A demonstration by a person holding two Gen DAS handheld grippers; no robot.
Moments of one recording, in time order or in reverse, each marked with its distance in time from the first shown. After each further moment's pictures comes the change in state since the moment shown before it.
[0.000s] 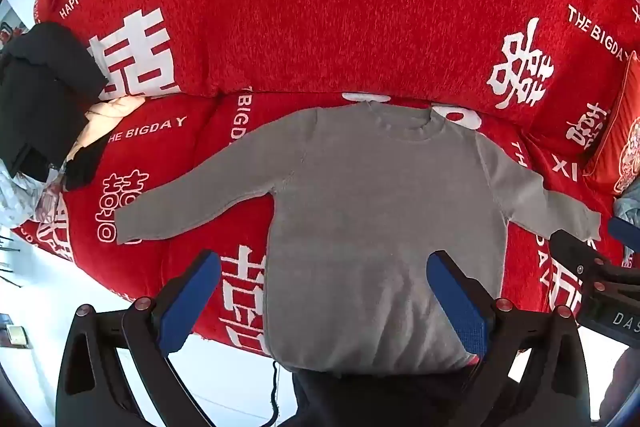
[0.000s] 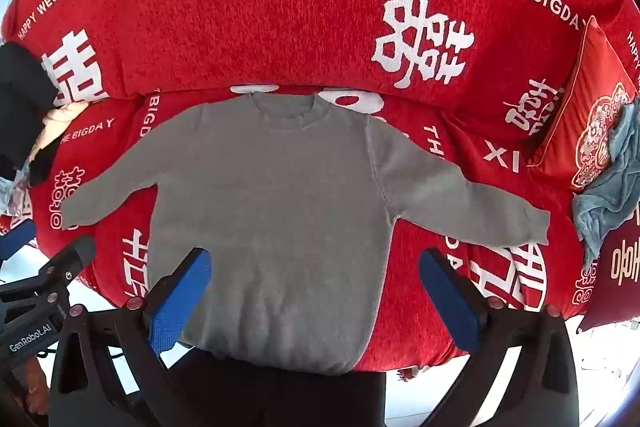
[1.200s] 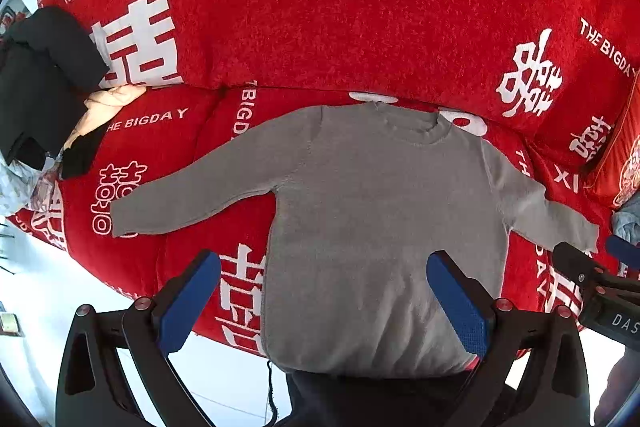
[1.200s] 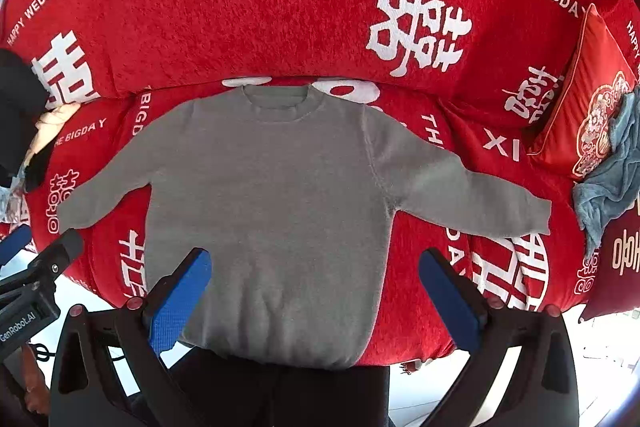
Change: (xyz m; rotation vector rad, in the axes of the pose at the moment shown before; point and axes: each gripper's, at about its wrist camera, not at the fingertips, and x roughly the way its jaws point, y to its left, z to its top) left arm 0.010 0.014 0.008 -0.047 0.016 -0.018; right arm 0.009 0.001 0.003 0.025 -0.004 0.012
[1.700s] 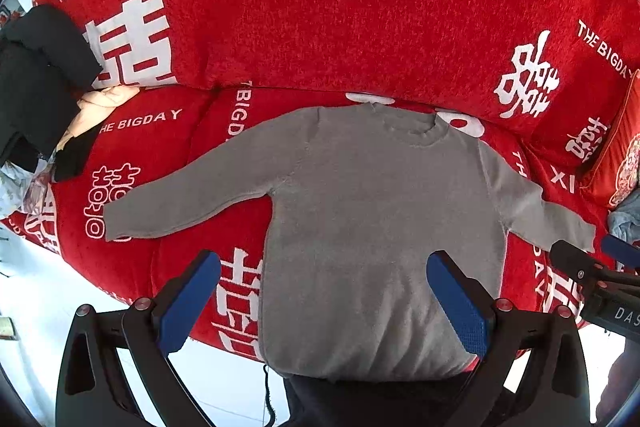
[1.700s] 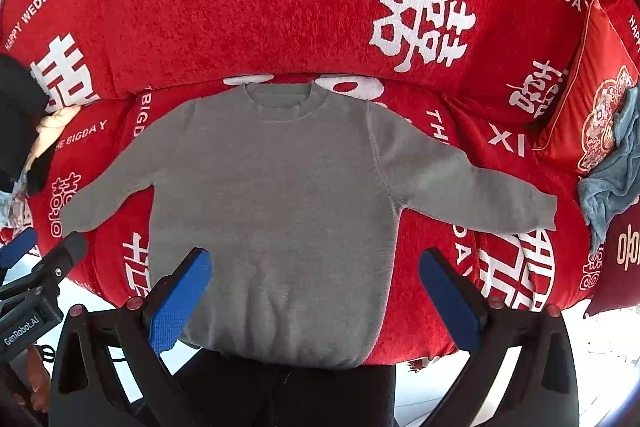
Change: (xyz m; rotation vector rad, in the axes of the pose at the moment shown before) left arm 0.009 0.007 0.003 0.006 -0.004 -0.027; right arm 0.008 0.003 0.002 0.022 0.027 0.007
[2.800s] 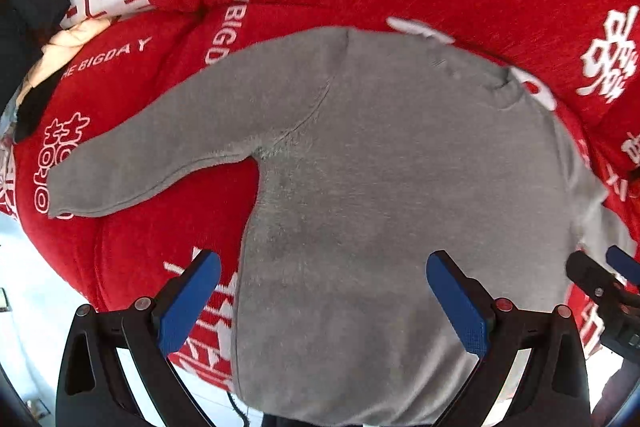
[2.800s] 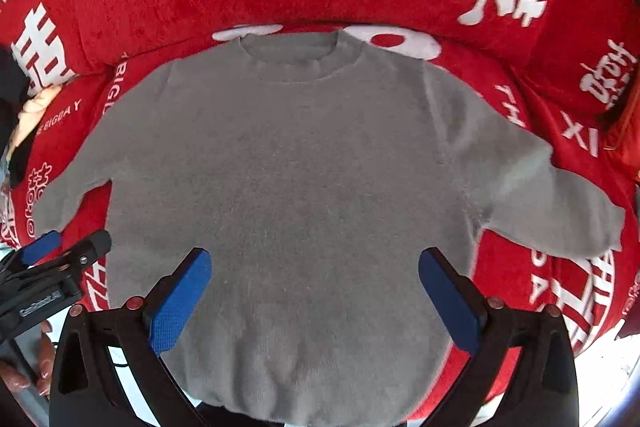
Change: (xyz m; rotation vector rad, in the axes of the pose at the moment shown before) left arm 0.181 0.022 -0.009 -0.076 0.156 0.020; right arm 0.162 0.021 0.005 -0.027 0.058 0.085
